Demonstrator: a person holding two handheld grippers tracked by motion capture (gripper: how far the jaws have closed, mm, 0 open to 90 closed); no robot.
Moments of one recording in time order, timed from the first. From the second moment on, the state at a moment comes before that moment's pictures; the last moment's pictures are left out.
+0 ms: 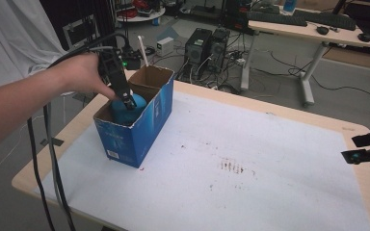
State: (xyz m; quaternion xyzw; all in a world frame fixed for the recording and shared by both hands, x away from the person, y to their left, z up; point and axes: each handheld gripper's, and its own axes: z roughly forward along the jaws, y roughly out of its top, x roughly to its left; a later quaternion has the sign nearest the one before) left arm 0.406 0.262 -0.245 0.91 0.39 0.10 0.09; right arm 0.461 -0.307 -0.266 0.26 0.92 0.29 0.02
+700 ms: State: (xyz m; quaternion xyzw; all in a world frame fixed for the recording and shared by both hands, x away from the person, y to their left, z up) left arm 0.422 0.172 -0.214 0.95 0.27 0.10 0.10; right arm 0.442 -0.300 -0.261 0.26 0.92 0.30 0.03
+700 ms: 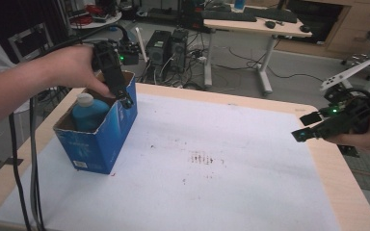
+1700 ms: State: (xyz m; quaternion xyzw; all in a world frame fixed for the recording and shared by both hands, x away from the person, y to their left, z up) left arm 0.434 0.084 -0.241 0.98 0.14 0.06 0.10; right arm 0.420 -0.261 -0.255 0.20 0.94 0.26 0.03
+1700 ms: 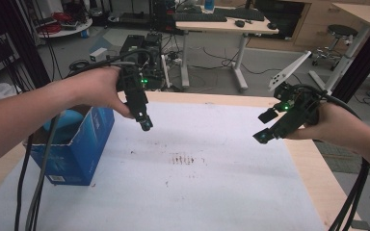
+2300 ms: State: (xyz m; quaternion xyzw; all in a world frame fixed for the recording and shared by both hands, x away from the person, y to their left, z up) left arm 0.432 0.083 -0.240 0.98 0.14 0.06 0.11; right arm 0.416 -0.259 -0.253 0.20 0.95 0.25 0.02
